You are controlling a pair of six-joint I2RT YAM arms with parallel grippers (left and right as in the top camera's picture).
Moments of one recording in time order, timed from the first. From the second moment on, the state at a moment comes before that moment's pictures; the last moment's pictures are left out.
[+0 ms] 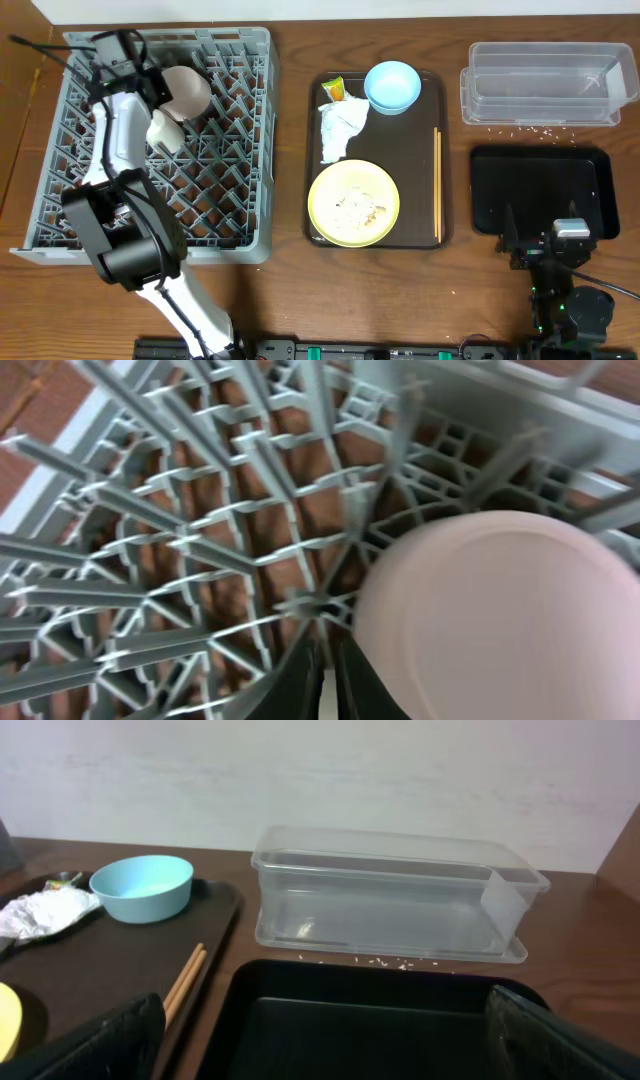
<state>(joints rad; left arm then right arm) 0.34 2.04 1.64 -0.50 -0.18 -0.09 -0.06 0.01 0.01 -0.06 -0.08 -0.04</state>
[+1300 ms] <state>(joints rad) -0.46 2.07 1.64 -0.31 0.19 0.14 -0.06 0.01 0.01 -0.06 -0.08 -0.04</state>
